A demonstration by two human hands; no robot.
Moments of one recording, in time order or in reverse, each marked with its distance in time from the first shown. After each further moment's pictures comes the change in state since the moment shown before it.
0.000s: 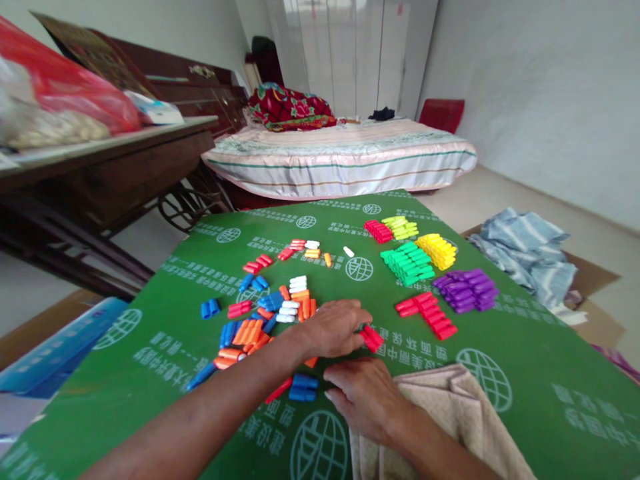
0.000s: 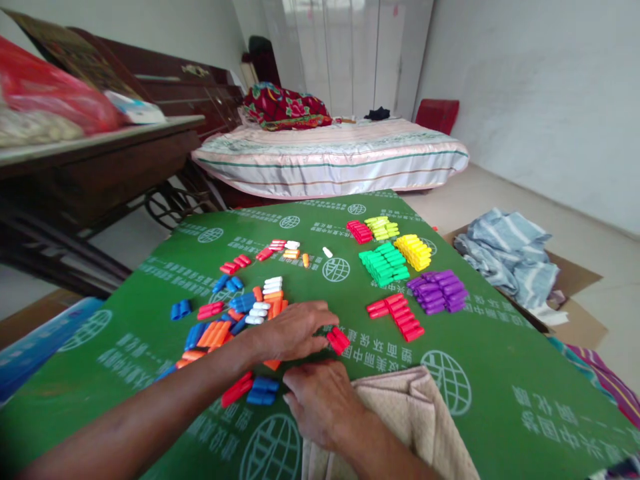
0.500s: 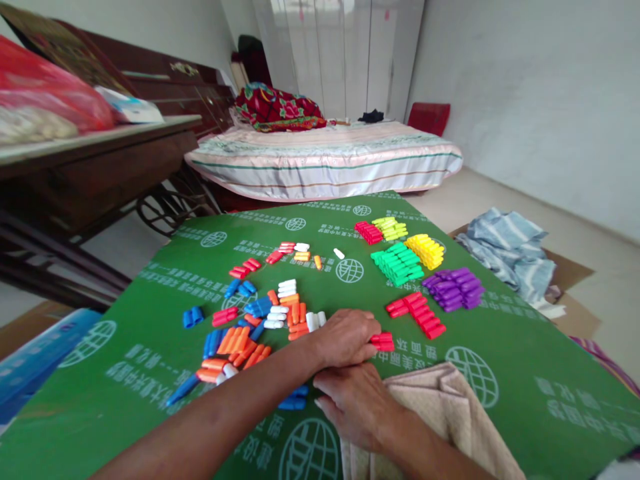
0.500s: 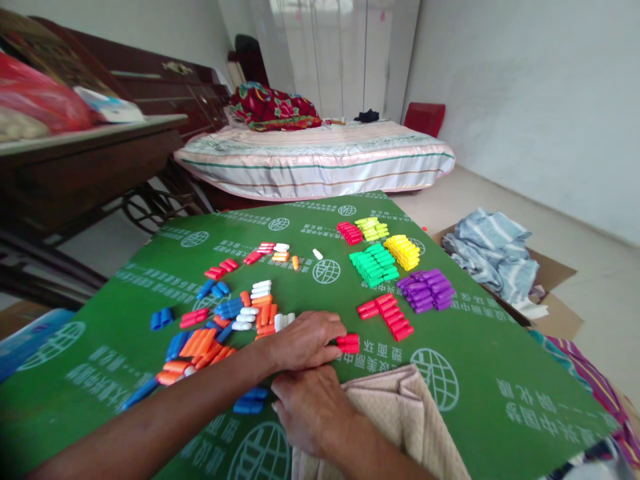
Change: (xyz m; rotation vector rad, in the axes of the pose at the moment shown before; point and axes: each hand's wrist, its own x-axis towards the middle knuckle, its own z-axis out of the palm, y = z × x) left_hand 0.023 0.015 0.016 0.070 0.042 0.186; right_hand 0.000 -0.001 0.000 0.000 0.010 0.000
